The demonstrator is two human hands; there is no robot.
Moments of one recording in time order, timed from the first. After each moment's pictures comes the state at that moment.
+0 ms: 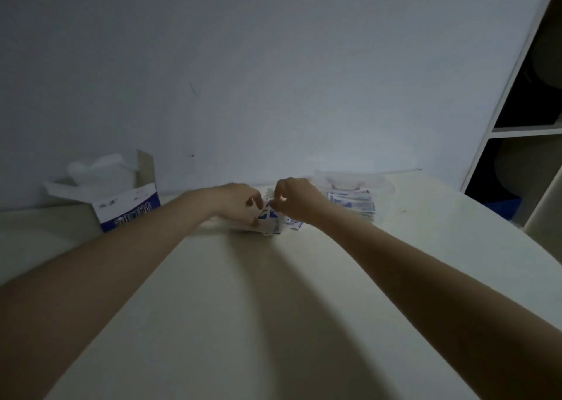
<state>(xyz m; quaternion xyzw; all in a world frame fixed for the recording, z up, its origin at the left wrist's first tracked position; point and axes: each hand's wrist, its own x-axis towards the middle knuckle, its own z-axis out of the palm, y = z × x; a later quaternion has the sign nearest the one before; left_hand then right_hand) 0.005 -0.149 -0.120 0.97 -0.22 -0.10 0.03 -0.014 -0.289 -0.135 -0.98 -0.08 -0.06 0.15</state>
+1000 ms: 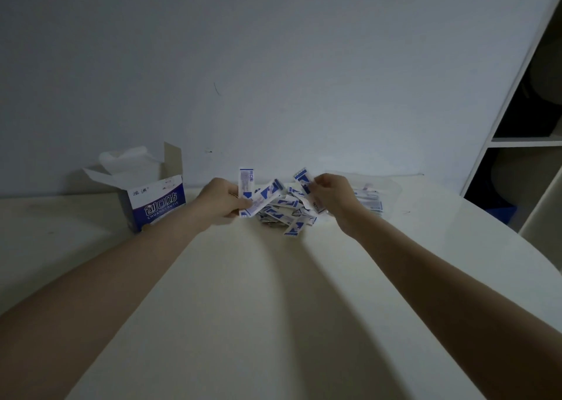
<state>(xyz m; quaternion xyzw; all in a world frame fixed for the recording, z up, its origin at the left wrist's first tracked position) -0.009 -0.103 -0.145 0.89 -0.05 -0.01 0.46 -0.038 -0.302 -0.140 -0.82 0.06 -0.11 0.56</state>
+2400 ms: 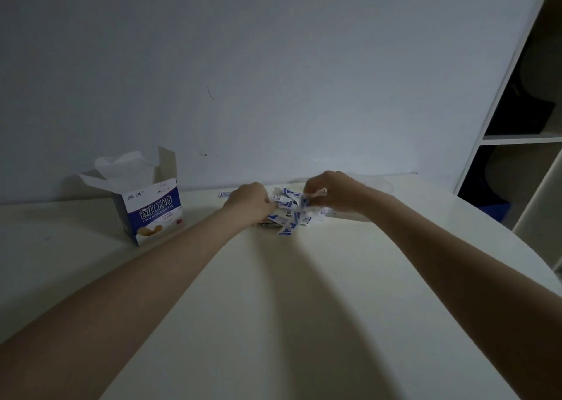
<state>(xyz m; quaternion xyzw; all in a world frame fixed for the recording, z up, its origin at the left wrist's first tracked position) -0.020 -0.156 -0.141 0.97 -0.12 0.02 0.23 -0.045 -0.332 -0.114 -0.97 -0.16 -0.07 0.14</state>
